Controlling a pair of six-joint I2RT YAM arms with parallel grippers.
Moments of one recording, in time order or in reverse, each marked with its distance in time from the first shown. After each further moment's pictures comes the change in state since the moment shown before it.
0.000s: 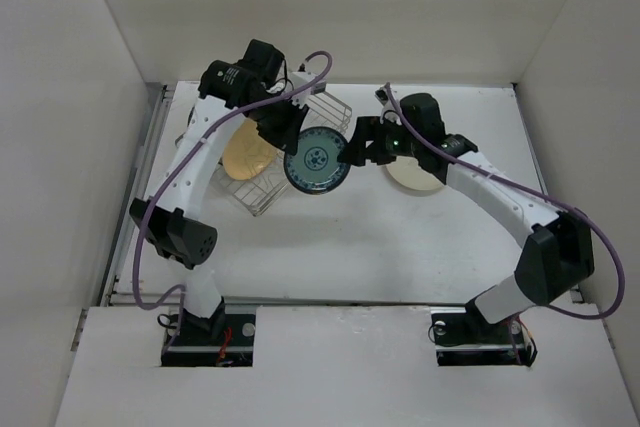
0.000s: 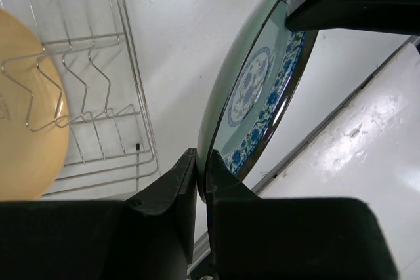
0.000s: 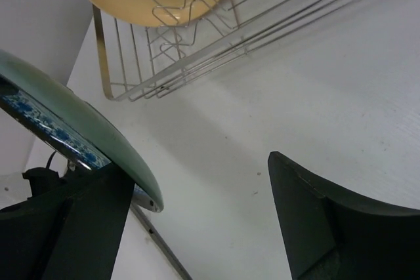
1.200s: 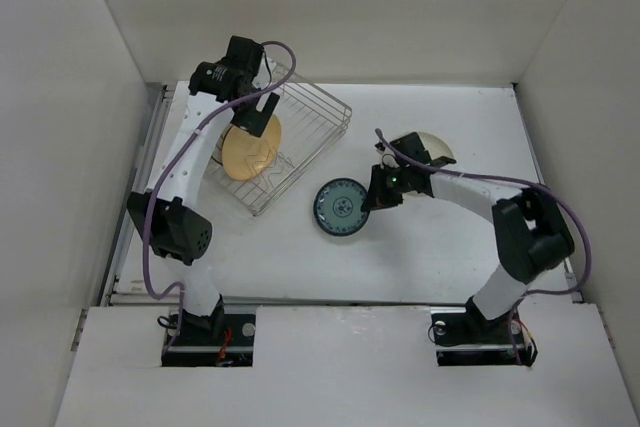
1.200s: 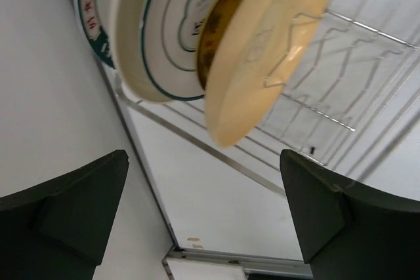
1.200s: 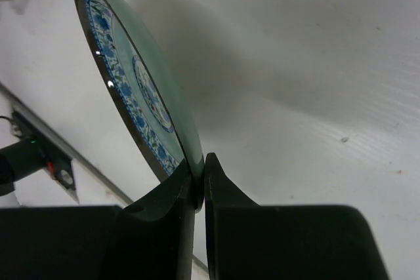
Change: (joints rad) left arm 0.103 0.018 -0.101 0.193 -0.639 -0.045; right arm -0.035 0.114 -0.243 -0.069 -0.038 0.028
